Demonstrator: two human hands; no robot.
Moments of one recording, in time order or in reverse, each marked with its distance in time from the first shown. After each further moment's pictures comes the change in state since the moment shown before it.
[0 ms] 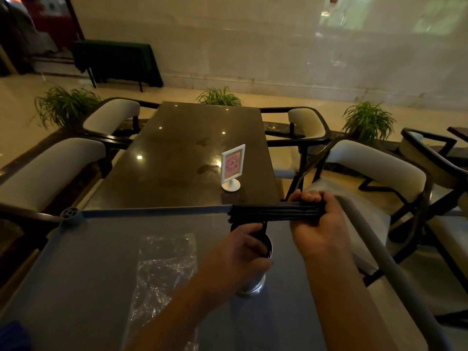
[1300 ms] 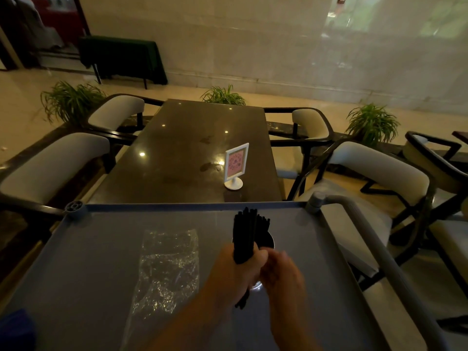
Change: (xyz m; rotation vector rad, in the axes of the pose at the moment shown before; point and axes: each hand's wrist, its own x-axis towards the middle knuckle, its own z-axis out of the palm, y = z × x) left_hand -0.006 -0.013 0.022 -0.105 0.141 -0.037; right_hand -0.051 0.057 -0.103 -1.031 -0.010 -0.063
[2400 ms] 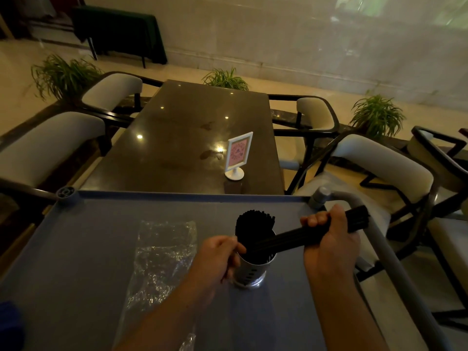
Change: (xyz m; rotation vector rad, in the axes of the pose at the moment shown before) left_hand 0.023 -0.025 -0.034 -0.146 0.221 -0.408; right_hand 0.067 -0.061 -0.016 0.390 0.193 -0.290
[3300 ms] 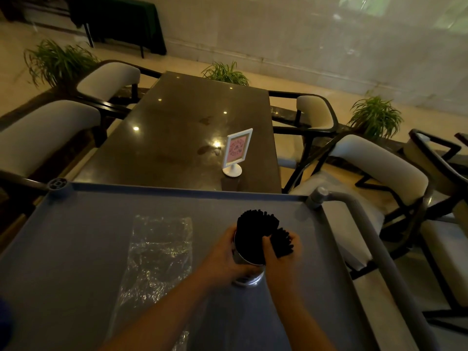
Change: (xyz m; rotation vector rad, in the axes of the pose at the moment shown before) left_hand 0.048 -0.049 0.005 0.352 -0.238 0.306; right_hand -0.006 0.104 -0.046 -0.843 -0.142 -0.133
